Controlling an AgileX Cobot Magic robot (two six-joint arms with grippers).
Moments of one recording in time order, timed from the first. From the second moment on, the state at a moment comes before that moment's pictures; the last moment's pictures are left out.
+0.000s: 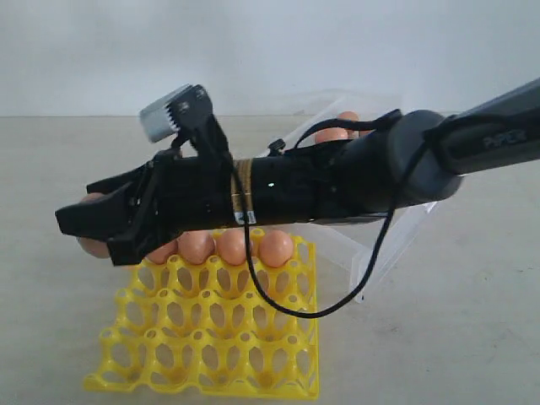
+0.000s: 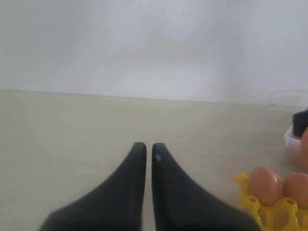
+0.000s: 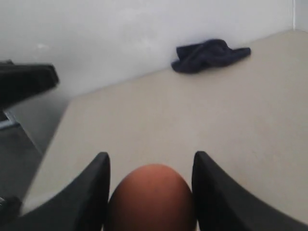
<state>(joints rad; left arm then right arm) -0.01 0.00 0.00 0.04 0.18 -0.09 0.59 2.01 -1.15 -1.05 -0.93 0.94</state>
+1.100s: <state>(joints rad) -0.01 0.00 0.00 0.04 0.18 -0.09 0.64 2.16 -1.22 -1.05 -0.57 0.73</state>
